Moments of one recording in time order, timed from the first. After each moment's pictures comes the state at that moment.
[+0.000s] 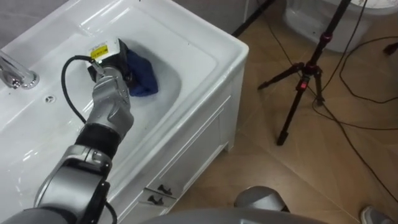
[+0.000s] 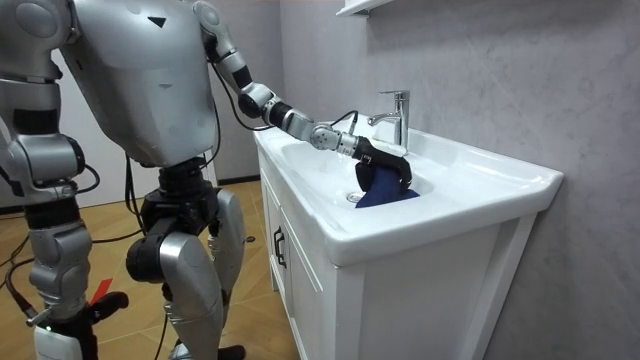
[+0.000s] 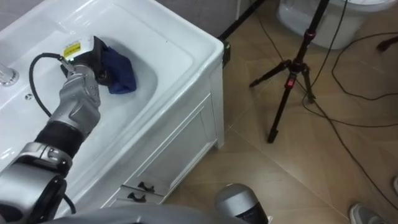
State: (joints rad) left arm -0.42 0.25 -0.26 0.64 0.83 0.45 0.12; right arm 0.14 -0.25 -0.01 1.29 -0.32 0.32 0.09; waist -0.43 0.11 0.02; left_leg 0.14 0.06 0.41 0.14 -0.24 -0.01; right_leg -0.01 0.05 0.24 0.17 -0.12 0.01
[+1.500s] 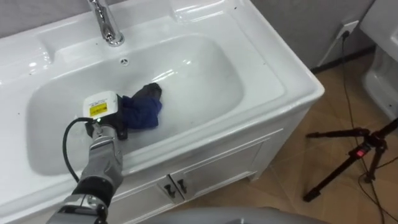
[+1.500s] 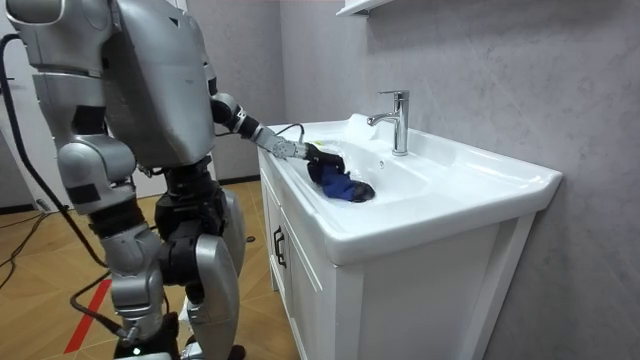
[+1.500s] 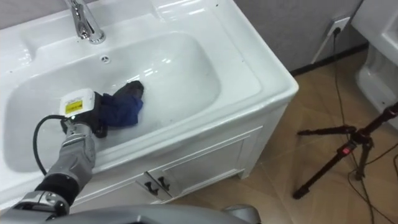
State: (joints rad) left arm -0.12 0.22 -0.02 0.86 1.13 0.24 0.37; right arm 0.11 -0.22 -0.03 1.23 -0.25 0.33 0.03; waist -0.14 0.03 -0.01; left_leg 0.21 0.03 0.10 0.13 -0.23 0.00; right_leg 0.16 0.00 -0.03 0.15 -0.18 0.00
